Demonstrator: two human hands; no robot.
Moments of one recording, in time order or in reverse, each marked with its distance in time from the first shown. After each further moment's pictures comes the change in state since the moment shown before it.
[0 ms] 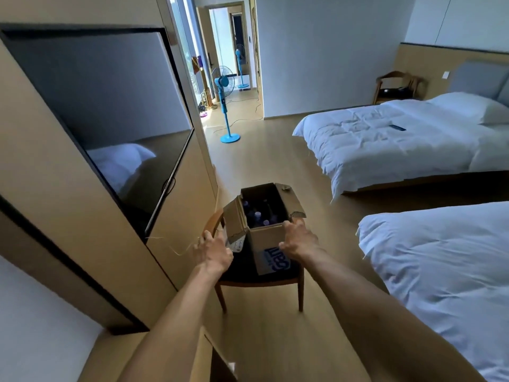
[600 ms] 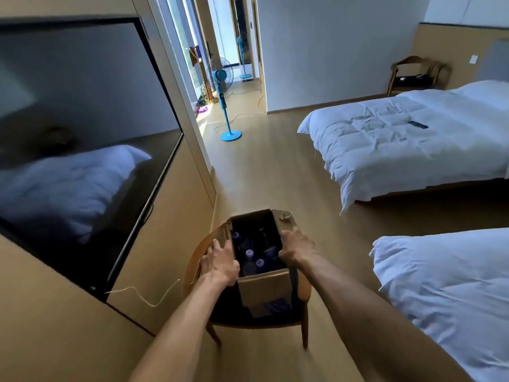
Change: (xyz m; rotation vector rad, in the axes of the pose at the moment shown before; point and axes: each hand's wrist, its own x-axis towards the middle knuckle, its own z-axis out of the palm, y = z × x) left_hand 0.222 0.111 0.035 0.014 -0.168 -0.022; right_hand 0.257 0.043 -0.025 -0.012 -0.108 -0.025
